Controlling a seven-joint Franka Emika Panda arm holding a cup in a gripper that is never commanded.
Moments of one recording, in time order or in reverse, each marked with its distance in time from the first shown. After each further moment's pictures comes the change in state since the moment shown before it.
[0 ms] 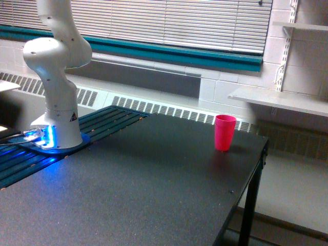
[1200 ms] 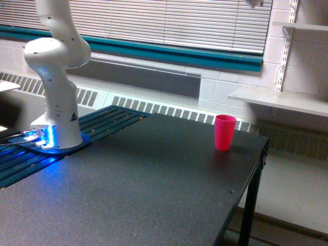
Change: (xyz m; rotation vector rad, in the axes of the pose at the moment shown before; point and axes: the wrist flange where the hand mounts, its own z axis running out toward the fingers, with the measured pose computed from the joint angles) arm -0.084 -0.049 0.011 0.032 -0.065 -0.176
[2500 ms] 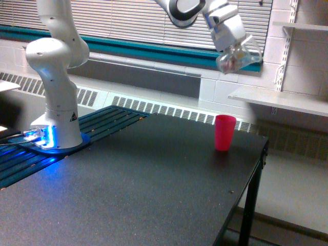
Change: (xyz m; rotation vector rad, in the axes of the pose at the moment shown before) arm -0.192 -0.007 0.095 -0.029 -0.299 -0.279
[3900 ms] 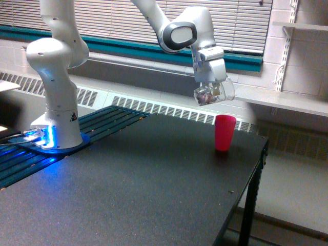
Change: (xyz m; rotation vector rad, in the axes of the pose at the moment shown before) arm -0.103 -0.003 0.079 -0.079 -0.214 -0.112
